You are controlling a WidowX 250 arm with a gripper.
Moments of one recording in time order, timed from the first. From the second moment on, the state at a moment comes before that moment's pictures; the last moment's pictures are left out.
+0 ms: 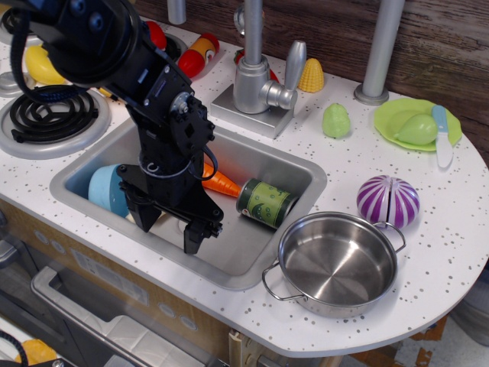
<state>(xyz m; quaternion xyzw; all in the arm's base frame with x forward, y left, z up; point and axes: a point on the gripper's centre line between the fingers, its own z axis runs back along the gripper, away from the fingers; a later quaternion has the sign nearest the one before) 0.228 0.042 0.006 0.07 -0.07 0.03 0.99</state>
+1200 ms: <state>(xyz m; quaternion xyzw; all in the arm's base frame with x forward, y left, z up) 0.357 -0.087 0.065 0.06 0.00 0.06 1.00</state>
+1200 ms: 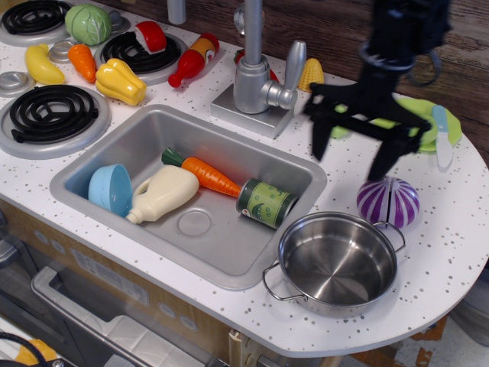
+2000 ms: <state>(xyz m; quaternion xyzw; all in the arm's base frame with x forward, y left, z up) 0.438 -0.053 0.058 0.09 -0.06 0.00 0.99</state>
